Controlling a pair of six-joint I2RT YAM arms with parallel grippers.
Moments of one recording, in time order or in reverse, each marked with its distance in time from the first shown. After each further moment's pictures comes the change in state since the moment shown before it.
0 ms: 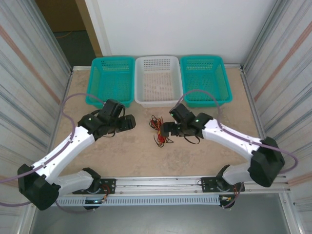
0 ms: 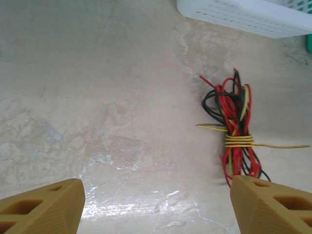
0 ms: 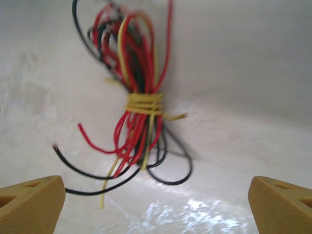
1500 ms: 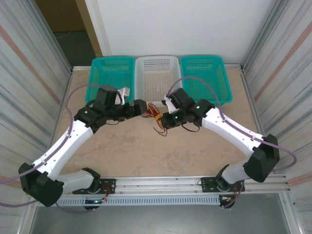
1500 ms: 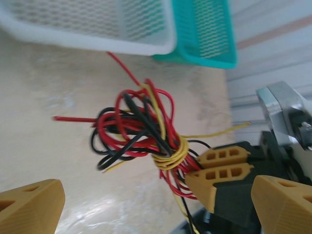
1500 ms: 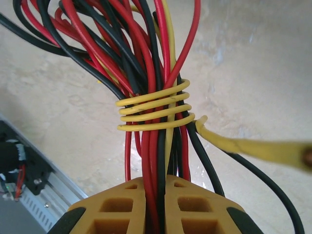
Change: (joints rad) left arm 0.085 0.048 0.119 0.262 0.502 0.009; right arm -0.052 0.032 0.306 -0.162 -0.211 -0.274
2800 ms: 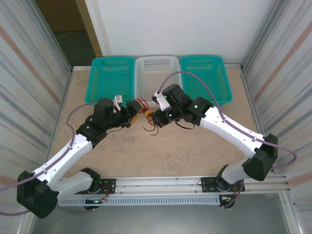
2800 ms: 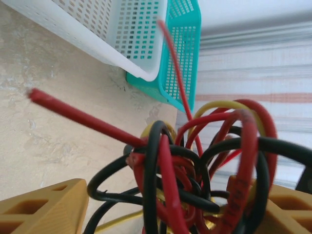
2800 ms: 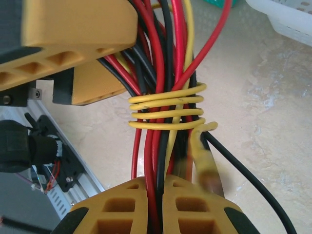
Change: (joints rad) left arm -0.012 -0.142 -0.341 0.418 -0.095 -0.519; right arm 0.097 0.035 0.103 0.060 -0.030 -0.035
